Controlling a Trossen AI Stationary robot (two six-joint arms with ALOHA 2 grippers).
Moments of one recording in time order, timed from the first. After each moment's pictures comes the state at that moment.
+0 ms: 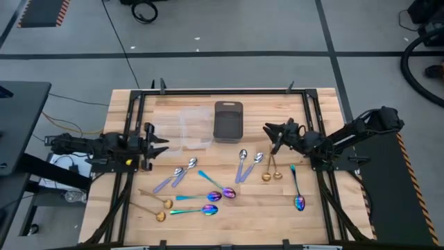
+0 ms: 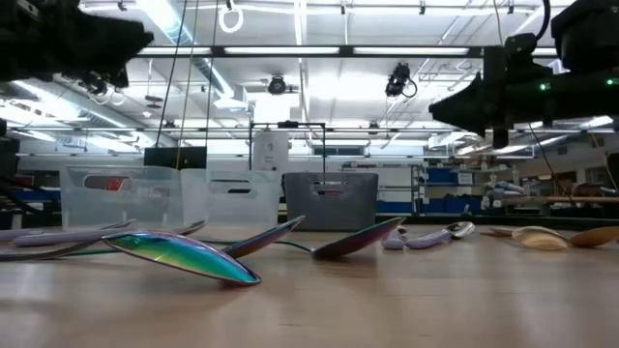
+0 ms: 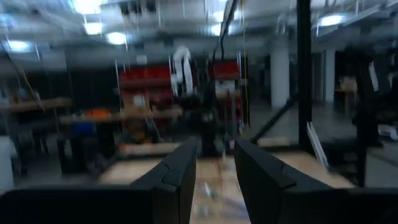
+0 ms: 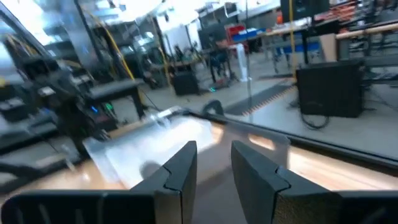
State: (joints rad) left arm -0.14 0.01 0.01 0.31 -0.19 0.12; right arm 0.05 1.19 0.01 1.31 0.59 0.21
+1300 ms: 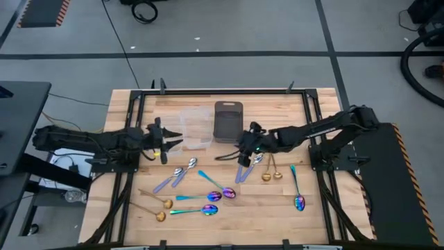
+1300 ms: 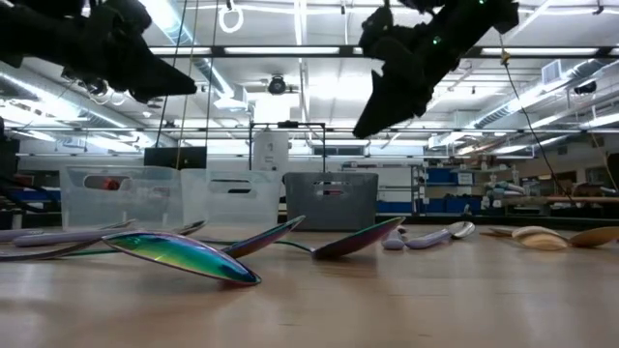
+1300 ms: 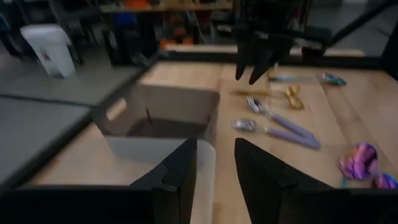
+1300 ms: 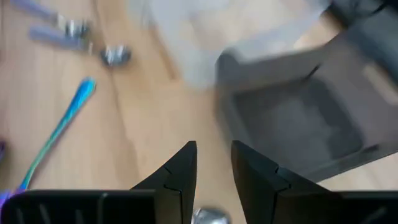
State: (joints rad) left arm -0.04 0.60 0.29 0.09 -0.30 -0.03; right arm 0.10 1.53 0.96 -0.26 0.36 0.29
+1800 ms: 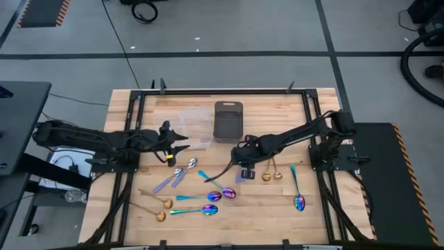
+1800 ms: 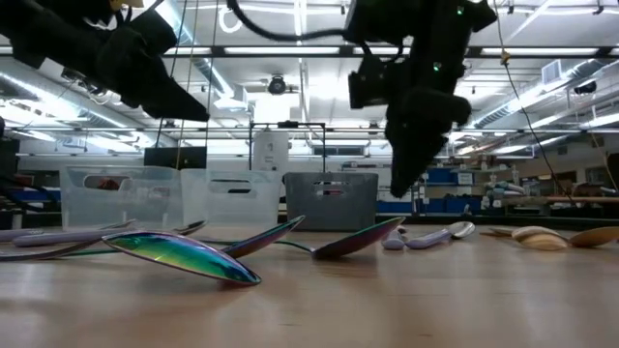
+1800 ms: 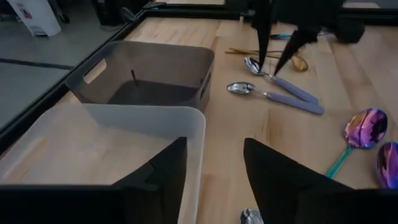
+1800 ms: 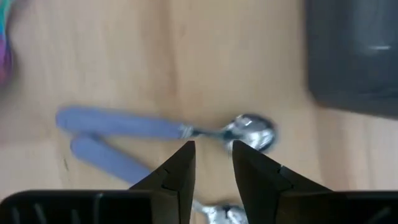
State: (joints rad) left arm -0.04 0.83 0.35 0.09 -0.28 -0.08; right arm 0.14 1.80 1.19 -0.71 0.20 0.23
